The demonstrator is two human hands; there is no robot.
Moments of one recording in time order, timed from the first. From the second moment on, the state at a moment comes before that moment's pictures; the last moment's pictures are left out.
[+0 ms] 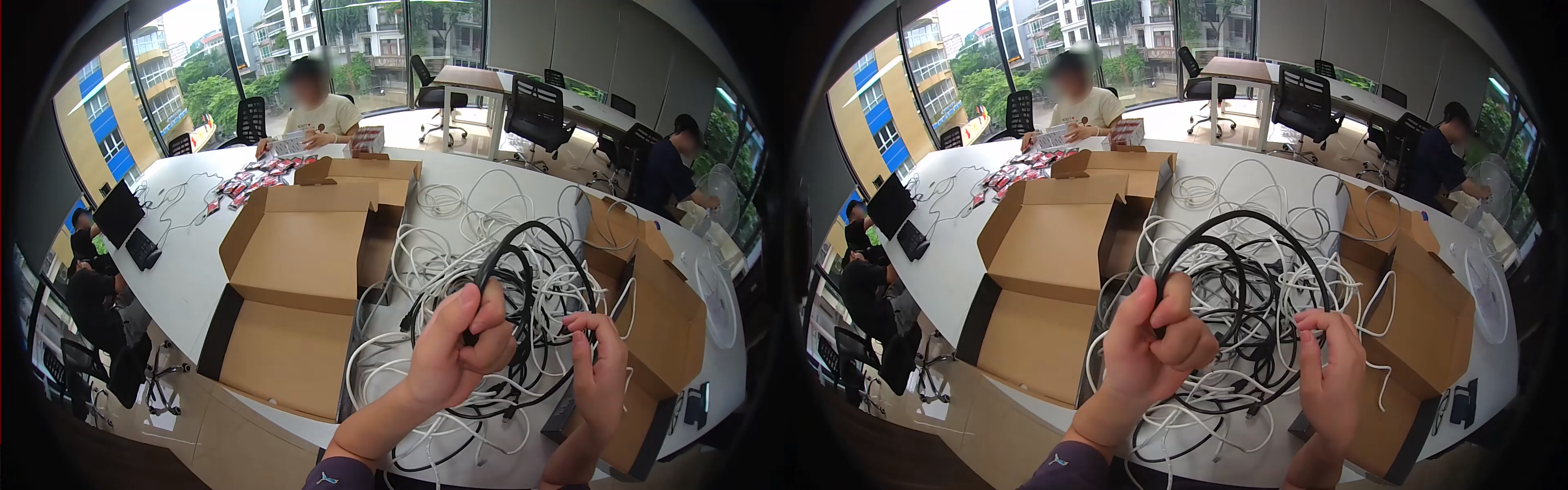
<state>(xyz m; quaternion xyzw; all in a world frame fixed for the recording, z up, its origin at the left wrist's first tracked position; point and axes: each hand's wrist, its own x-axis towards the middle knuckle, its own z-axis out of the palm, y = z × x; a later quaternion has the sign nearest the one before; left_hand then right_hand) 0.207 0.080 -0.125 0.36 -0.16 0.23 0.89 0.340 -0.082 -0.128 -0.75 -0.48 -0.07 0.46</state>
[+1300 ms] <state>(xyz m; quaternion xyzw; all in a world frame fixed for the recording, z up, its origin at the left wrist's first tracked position) 0.209 0.065 -0.118 0.60 -0.08 0.35 0.72 0.321 -0.054 -0.146 -0.67 -0.58 0.16 0.42</state>
